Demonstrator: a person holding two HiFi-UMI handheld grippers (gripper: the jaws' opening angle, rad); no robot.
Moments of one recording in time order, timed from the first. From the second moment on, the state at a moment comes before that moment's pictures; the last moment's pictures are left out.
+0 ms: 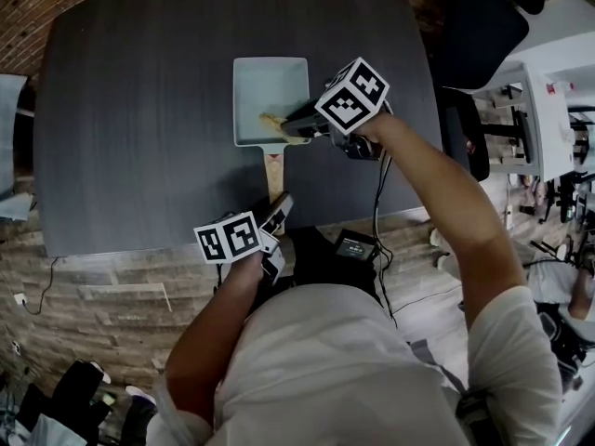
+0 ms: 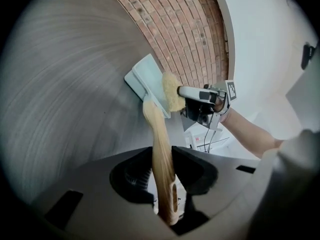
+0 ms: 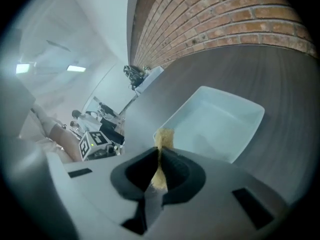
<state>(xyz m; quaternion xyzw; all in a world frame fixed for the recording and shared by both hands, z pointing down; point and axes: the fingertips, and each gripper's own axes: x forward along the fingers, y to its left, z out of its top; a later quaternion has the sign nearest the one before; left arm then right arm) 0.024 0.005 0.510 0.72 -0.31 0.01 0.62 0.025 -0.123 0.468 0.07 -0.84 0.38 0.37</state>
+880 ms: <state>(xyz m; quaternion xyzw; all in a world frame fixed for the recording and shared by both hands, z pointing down) 0.027 0.008 0.509 0.74 -0.28 0.06 0.61 0.137 -0.253 0.482 0.36 -0.80 0.23 0.43</state>
